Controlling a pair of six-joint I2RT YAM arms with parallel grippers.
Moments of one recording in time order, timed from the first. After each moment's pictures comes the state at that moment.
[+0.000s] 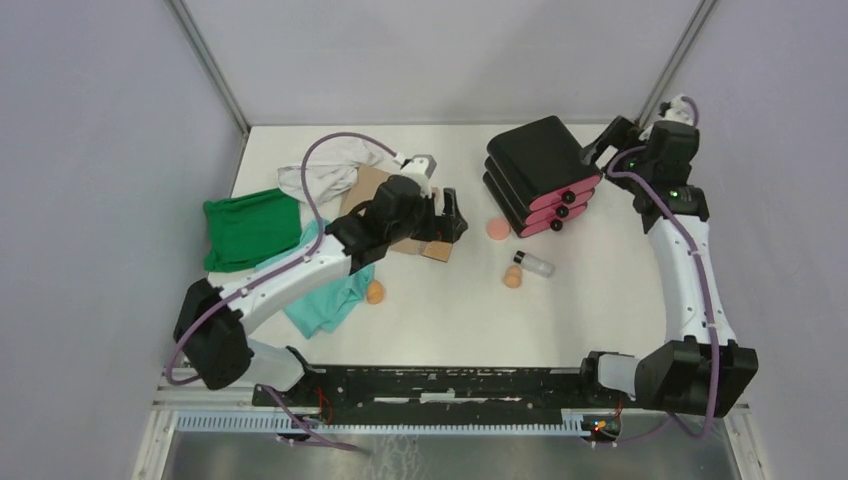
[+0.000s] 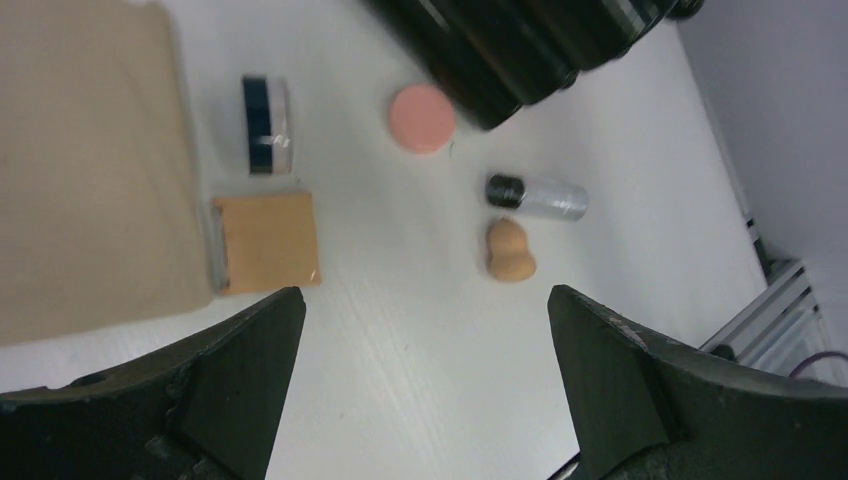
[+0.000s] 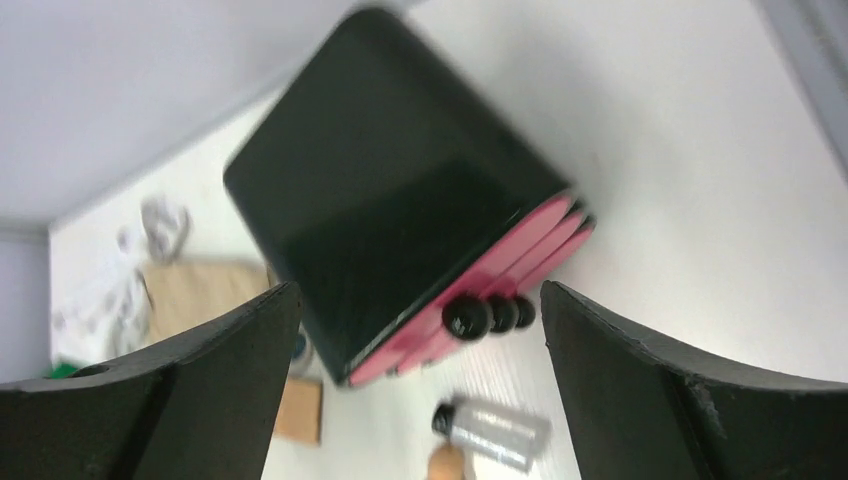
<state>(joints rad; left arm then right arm) -0.79 1.35 1.04 -0.21 -0.07 -0.53 -0.16 1.28 1.29 -0.45 -0.09 0.52</state>
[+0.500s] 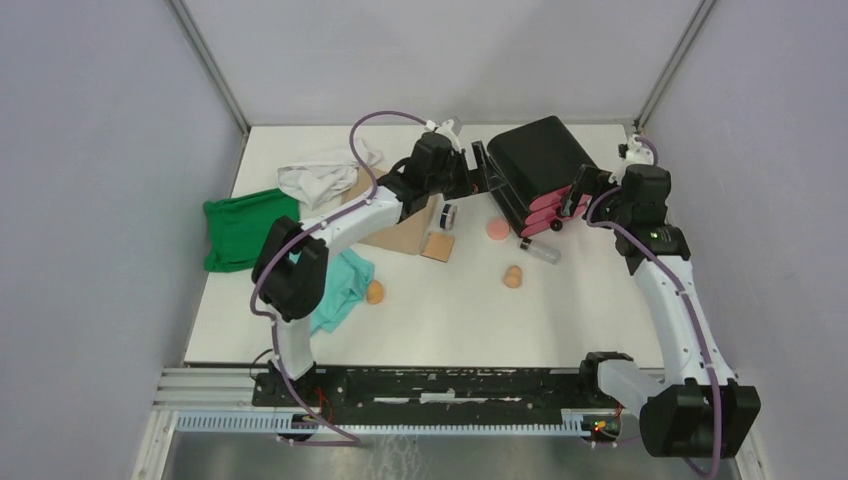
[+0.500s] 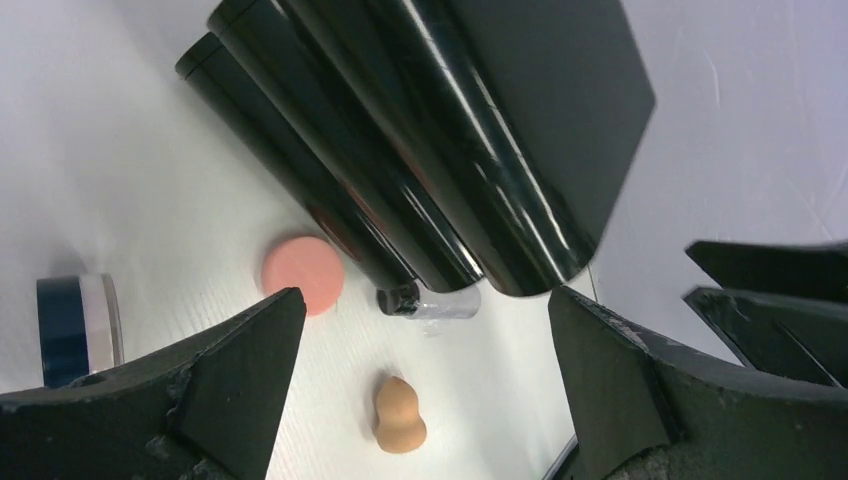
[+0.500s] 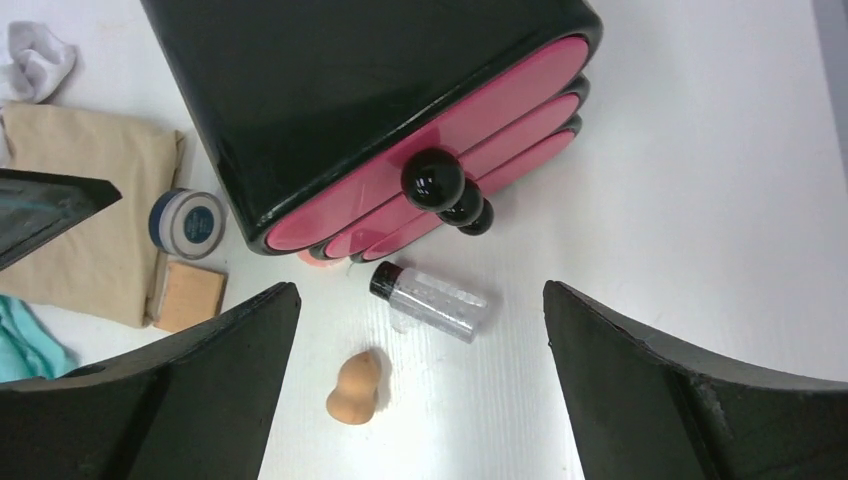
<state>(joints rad) -0.70 1.88 1.50 -0.03 0.18 -0.74 -0.03 1.08 1.00 -0.47 -0.10 0.28</state>
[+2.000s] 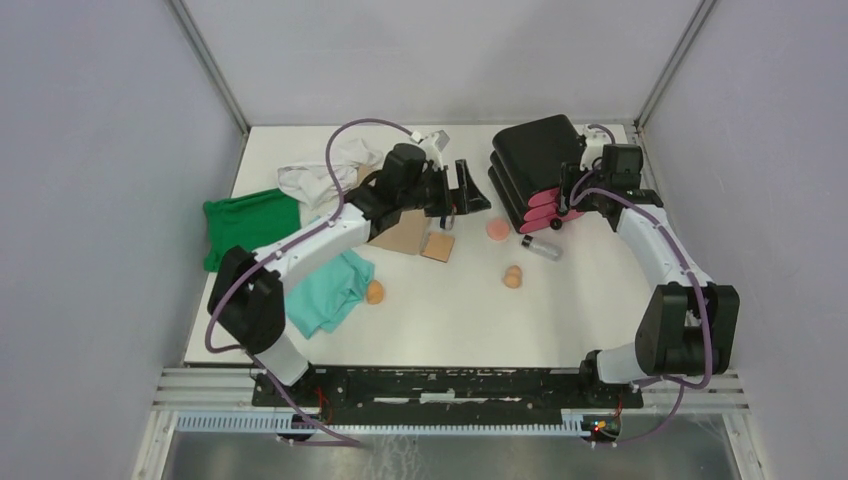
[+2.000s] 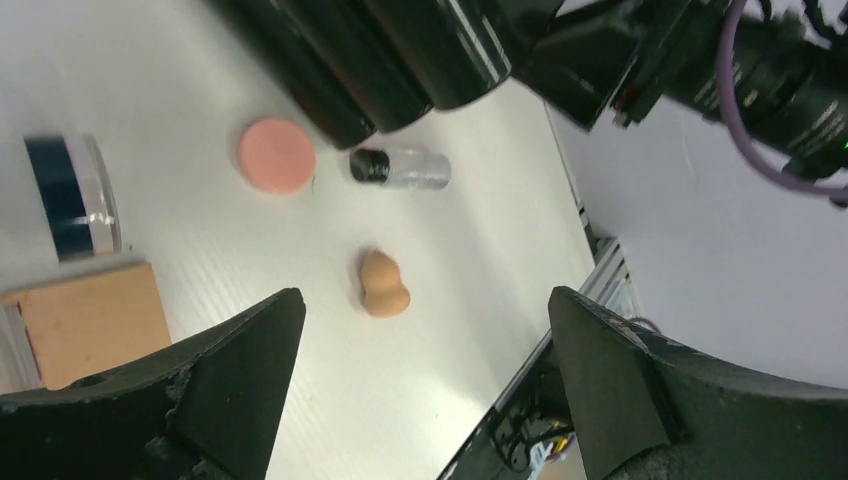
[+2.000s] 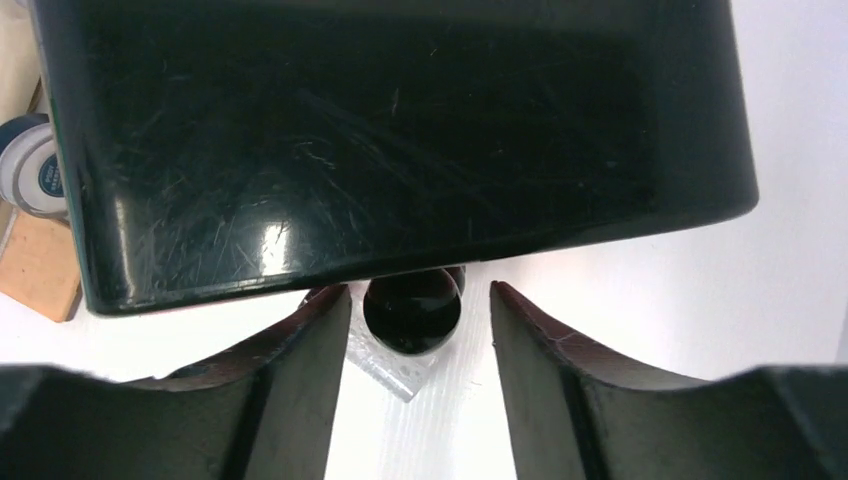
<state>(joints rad) -0.67 1.68 1.35 -0.12 0.32 -0.68 -0.03 1.42 1.08 -0.37 -0.19 -0.03</state>
